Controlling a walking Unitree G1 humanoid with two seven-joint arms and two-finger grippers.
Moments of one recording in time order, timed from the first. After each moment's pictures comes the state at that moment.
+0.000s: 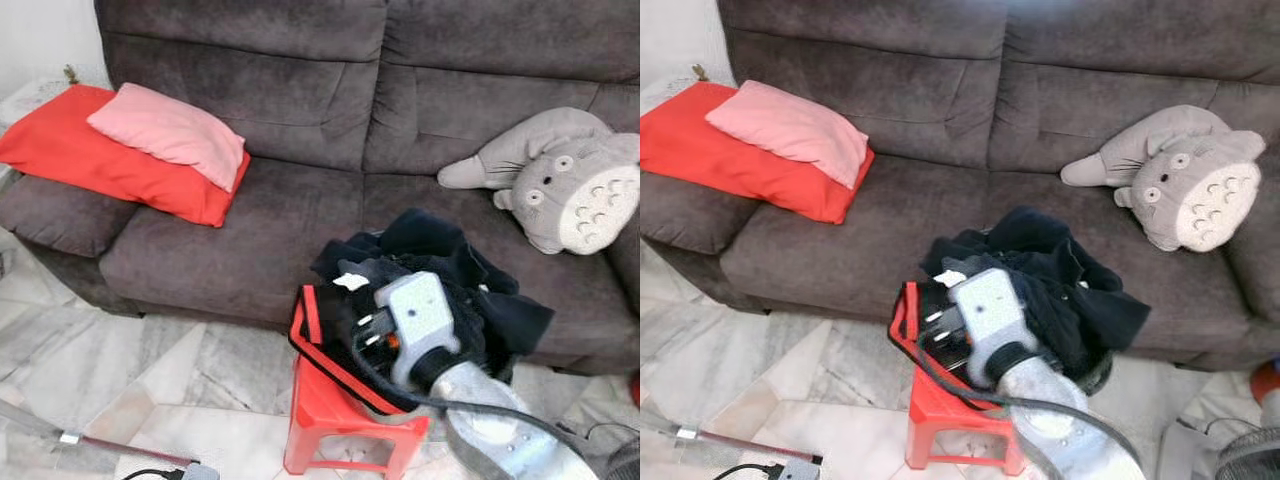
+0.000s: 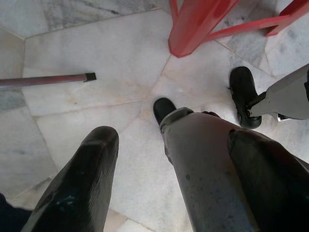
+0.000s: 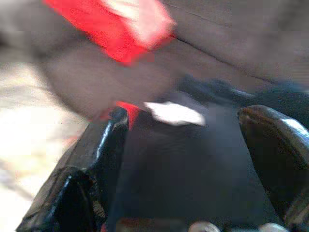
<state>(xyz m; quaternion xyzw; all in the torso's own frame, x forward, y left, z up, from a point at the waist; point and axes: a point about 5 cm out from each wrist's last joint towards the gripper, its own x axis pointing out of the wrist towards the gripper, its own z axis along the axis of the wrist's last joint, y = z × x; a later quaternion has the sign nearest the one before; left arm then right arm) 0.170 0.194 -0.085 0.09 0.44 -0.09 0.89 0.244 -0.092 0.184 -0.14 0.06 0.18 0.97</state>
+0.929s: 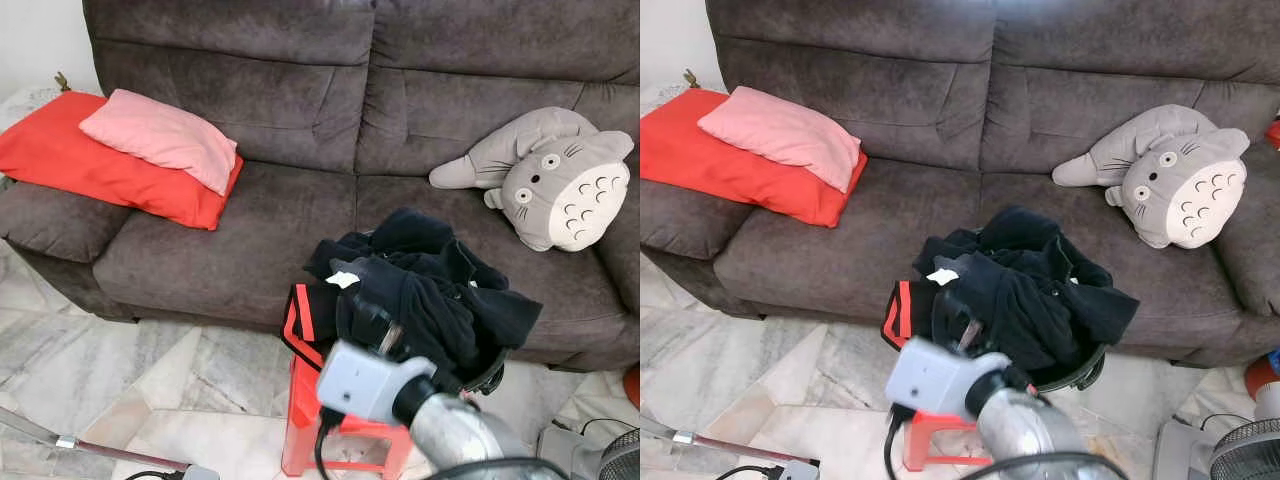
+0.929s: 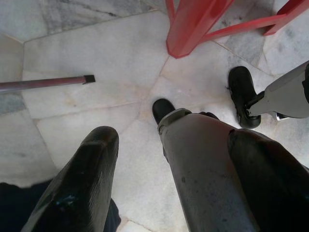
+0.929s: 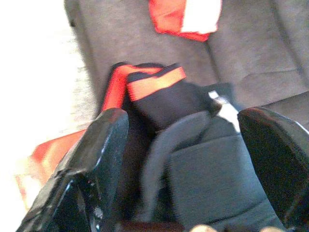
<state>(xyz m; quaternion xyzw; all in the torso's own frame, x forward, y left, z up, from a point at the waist) 0.169 0.194 -0.086 0.09 0.44 -0.09 0.89 0.216 -0.070 0.167 -0.46 0.03 0.29 0.84</state>
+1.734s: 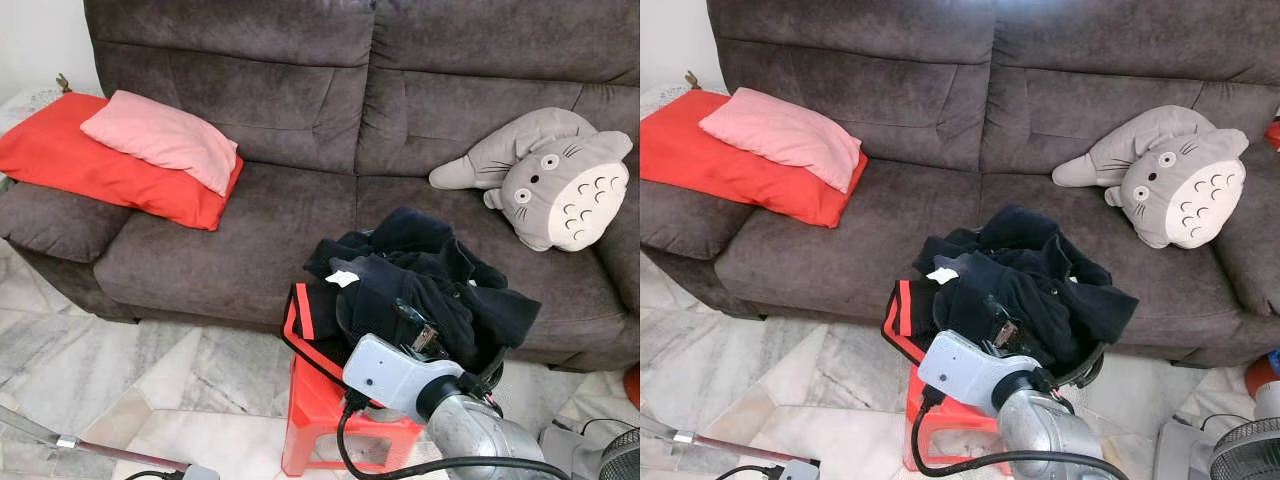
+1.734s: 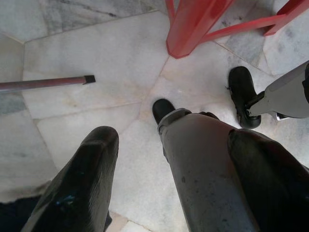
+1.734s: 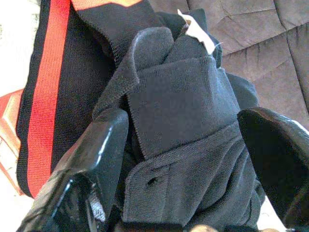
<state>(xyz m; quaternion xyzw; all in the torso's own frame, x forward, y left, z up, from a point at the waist) 0.169 0.194 -0.086 0.09 0.44 -0.09 0.89 0.221 -0.095 0.167 -0.49 0.09 0.18 0.85</state>
